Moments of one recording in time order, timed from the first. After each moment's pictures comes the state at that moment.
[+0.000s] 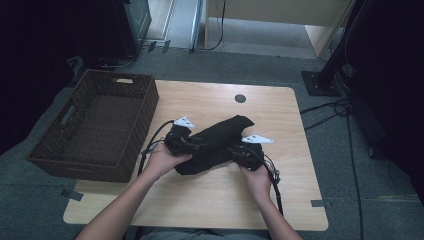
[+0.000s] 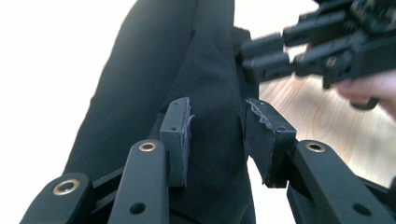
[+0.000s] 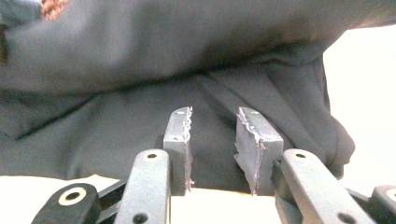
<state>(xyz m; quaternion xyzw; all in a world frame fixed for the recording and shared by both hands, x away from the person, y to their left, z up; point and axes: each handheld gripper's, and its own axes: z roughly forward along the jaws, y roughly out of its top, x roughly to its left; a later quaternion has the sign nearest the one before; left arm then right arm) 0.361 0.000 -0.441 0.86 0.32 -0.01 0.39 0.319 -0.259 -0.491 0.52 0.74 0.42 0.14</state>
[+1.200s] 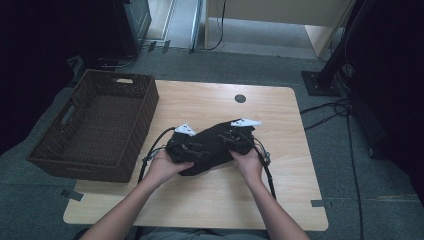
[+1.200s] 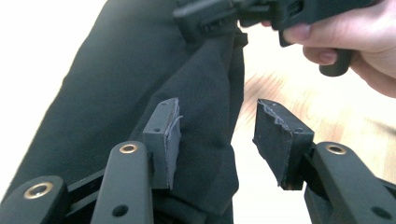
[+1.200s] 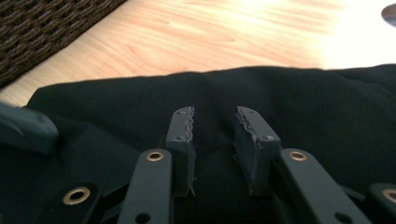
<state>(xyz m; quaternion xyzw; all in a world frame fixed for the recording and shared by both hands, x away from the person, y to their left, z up) 0.345 0.002 -0.440 0.86 0.31 -0.01 0.40 0.360 -0.231 -0.467 0.49 0.75 0.41 0.13</state>
